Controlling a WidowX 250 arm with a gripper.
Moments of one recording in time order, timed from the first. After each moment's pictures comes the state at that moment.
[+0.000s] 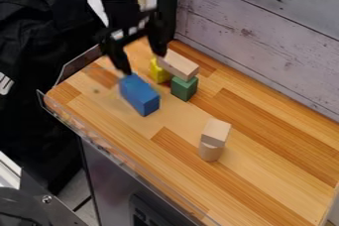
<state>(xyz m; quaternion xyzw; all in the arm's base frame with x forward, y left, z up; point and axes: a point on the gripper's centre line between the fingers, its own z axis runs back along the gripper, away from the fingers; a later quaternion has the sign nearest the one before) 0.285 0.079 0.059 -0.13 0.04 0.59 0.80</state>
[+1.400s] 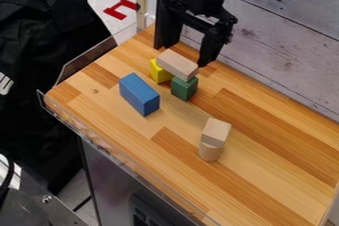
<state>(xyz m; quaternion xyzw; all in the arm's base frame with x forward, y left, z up) 0.300 0.009 0.090 0.01 0.05 -0.03 1.00</state>
